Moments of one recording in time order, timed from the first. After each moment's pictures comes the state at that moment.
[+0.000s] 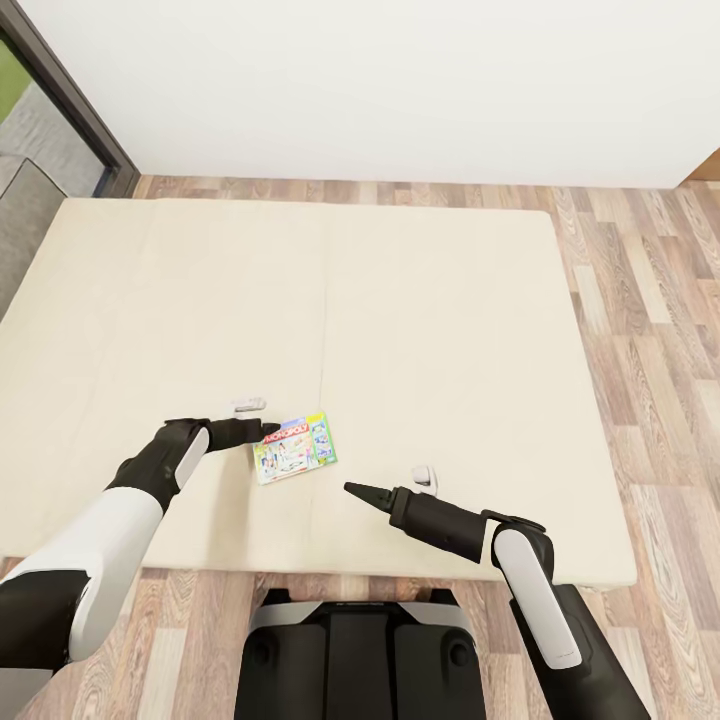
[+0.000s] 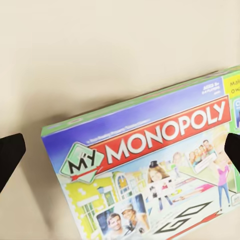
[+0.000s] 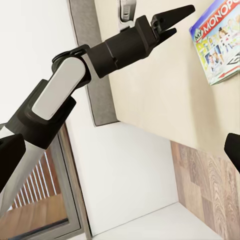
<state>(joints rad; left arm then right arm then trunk) -1.05 0.12 -0.03 -0.56 0.14 0.53 -0.34 -0.38 0.03 0.14 -1.56 -0.89 0.95 0.36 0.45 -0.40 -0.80</state>
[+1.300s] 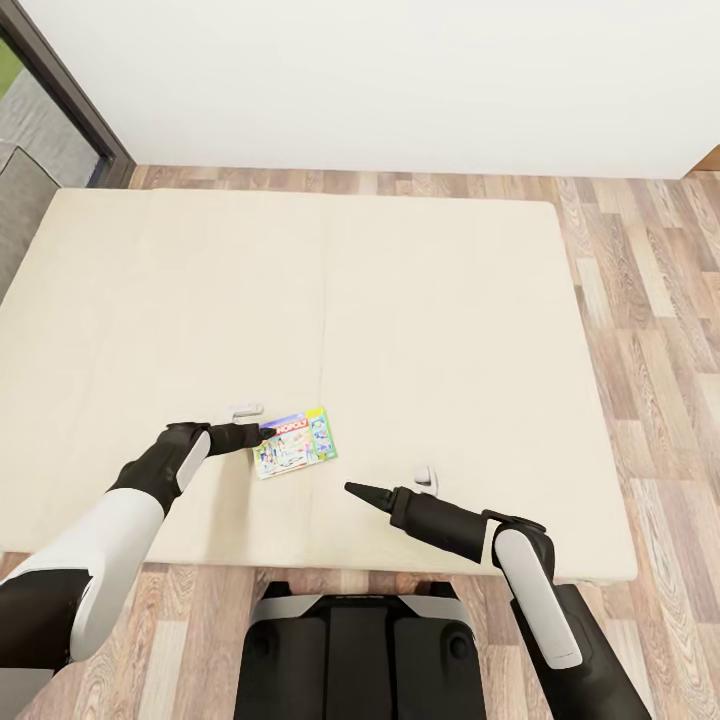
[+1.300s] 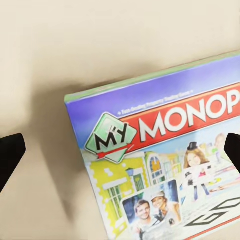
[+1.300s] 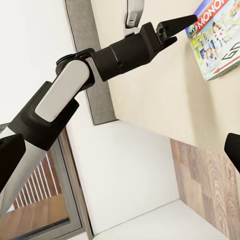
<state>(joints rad) -1.05 0.12 -0.03 -0.53 0.15 0.53 -0.28 -0.38 0.03 0.14 -1.56 -0.89 0.95 0.36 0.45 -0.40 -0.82</state>
